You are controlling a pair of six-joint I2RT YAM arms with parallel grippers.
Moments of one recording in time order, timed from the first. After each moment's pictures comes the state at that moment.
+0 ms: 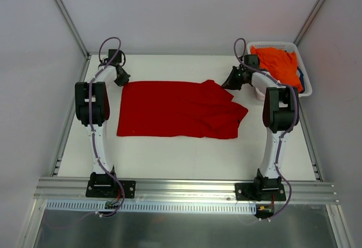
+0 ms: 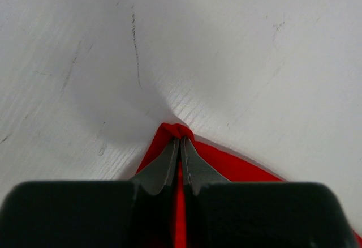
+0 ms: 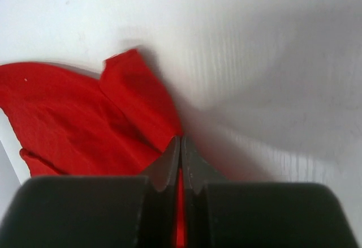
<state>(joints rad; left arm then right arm) 0.02 2.24 1.73 -0.48 -0.13 -0.69 0.08 2.19 1.61 -0.38 -0.44 0.49</state>
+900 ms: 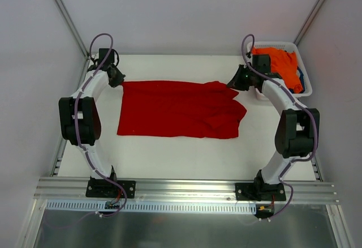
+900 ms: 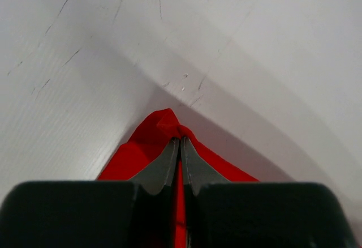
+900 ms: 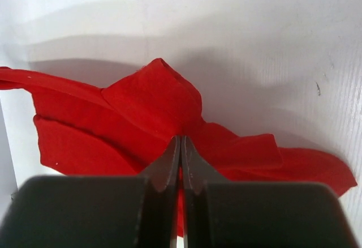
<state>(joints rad) 0.02 1.88 1.48 -0.51 -0.13 -0.67 0.10 1.77 1.36 -0.42 -0.37 0.43</state>
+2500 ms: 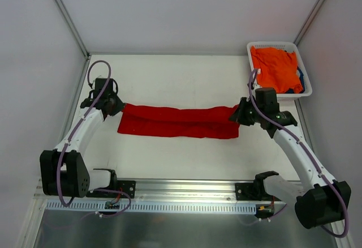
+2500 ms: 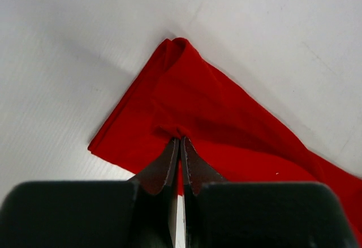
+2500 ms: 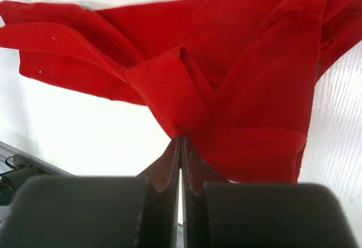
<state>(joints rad) -0.05 1.27 0.92 -0.53 -0.11 -0.68 0.26 1.05 0.88 -0.63 -0.26 0.44</state>
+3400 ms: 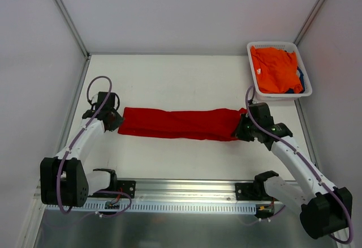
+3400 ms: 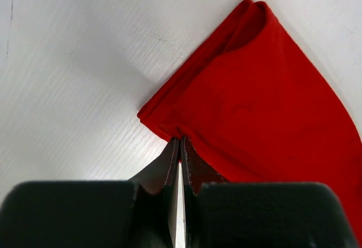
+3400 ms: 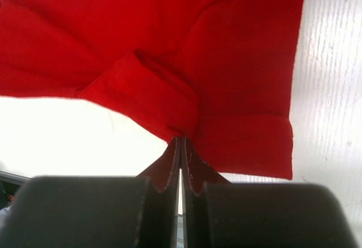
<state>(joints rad) -0.06 1.18 0.74 -0.59 -0.19 -0.73 0.34 0.95 0.70 -0.69 -0.10 0.56</state>
